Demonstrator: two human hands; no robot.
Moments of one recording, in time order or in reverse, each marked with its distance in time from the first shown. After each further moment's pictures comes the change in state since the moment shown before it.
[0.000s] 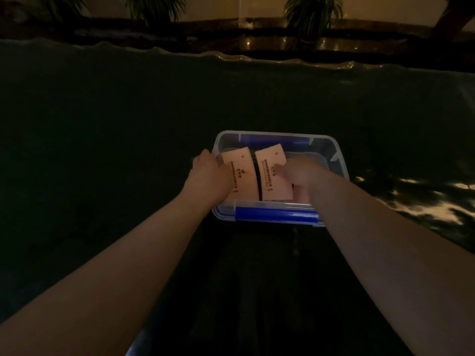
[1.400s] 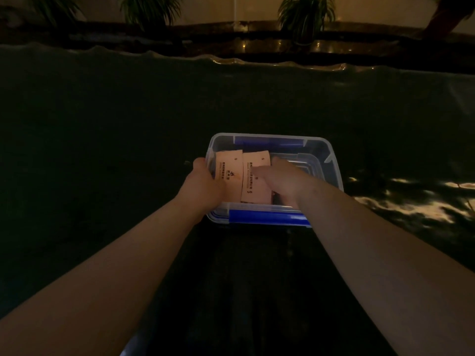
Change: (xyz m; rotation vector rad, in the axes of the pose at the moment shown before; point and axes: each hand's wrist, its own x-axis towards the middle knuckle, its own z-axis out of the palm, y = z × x) left_hand 0.024 -0.027 0.018 0.013 0.030 0.040; right_hand 0.007 0.011 0.017 0.203 -0.128 -0.284
